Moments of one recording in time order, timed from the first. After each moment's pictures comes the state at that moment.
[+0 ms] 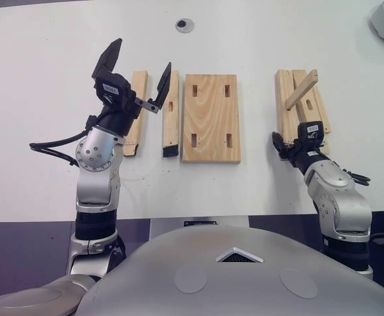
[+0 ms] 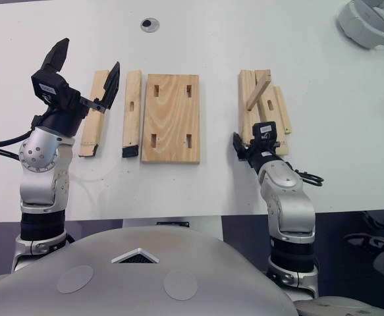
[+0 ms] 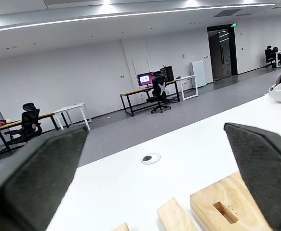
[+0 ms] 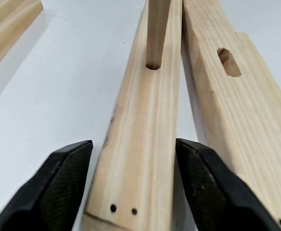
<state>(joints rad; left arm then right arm) 0.09 0.23 -0.01 -0.35 -0.11 -0.03 -0.31 0.29 -0.26 -0.07 -0.47 0.16 0.80 0.15</state>
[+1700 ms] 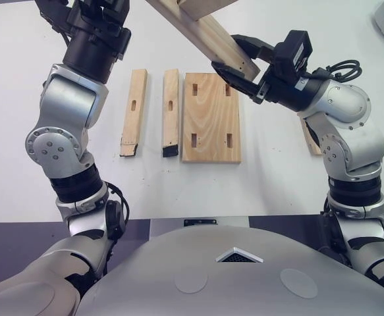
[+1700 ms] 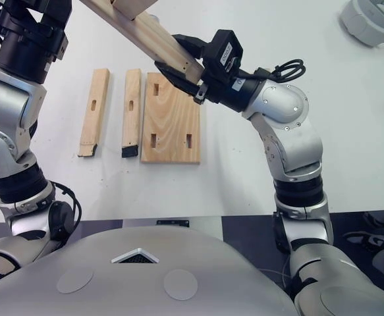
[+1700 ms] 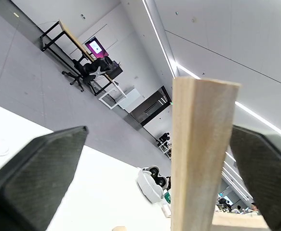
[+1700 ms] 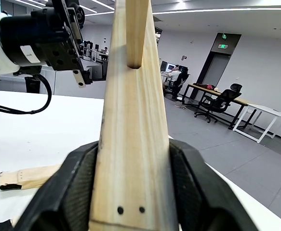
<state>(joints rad) -0.29 0.23 0.26 -0.41 -1.53 0.59 0.21 -0.26 -0.43 0.15 -0.40 0.36 0.35 0.69</state>
